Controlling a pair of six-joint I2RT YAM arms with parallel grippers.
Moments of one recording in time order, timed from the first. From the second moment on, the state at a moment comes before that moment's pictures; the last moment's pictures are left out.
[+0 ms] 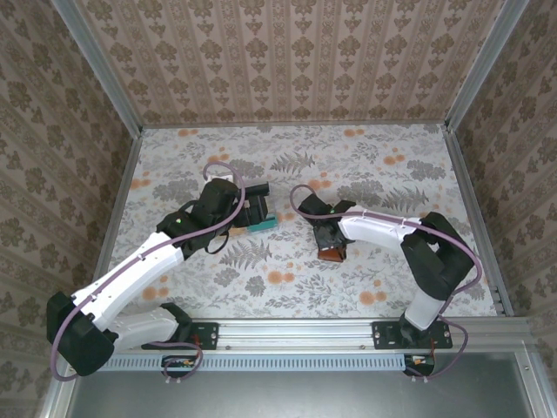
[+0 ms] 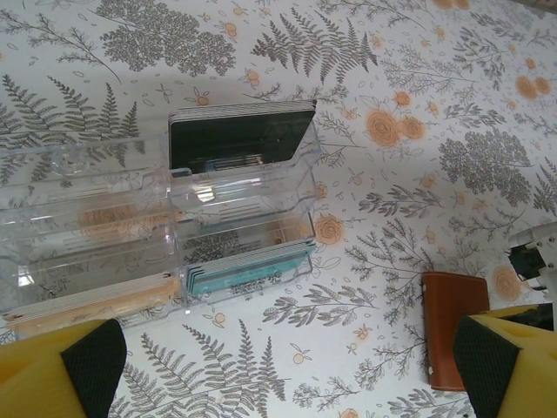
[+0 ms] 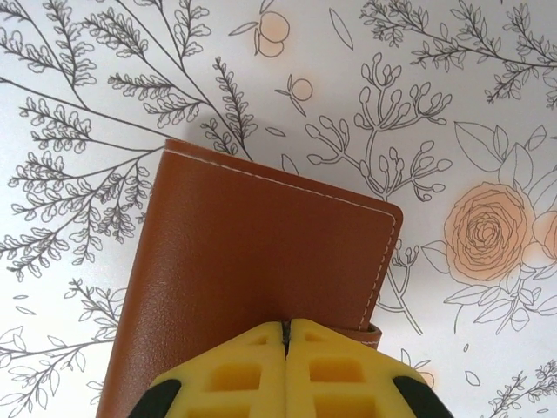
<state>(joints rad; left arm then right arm) -0.73 1.11 0.95 -0.57 -0.17 -0.66 0.70 1.70 1.04 -0.74 0.35 0.54</state>
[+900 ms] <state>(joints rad) -0.83 1.59 0.95 -0.23 0.31 -0.99 0.72 1.54 0.90 -0.54 0.17 0.65</state>
